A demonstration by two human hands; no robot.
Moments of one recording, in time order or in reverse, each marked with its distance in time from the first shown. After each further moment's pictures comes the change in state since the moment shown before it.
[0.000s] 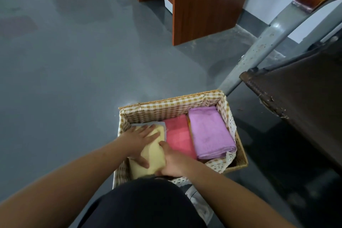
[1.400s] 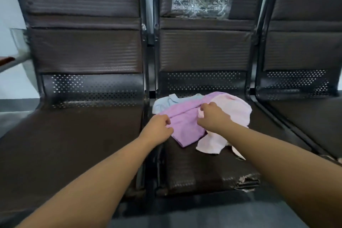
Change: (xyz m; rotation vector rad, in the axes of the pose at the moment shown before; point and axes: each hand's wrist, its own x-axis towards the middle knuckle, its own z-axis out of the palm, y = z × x) left_hand -0.008 0.692 -0.306 -0.330 0.465 0.876; right_hand -0.639 0.372 -0.061 0.267 1.179 1.161
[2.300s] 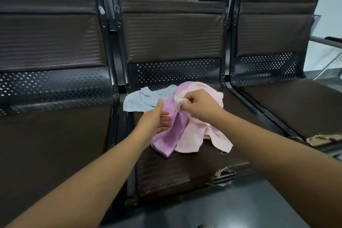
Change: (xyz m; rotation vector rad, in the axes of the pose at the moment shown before) left_hand 0.028 0.067 0.048 -0.998 -0.134 -0.330; right_hand -0.002 0.046 -0.021 0.461 0.142 -0.190
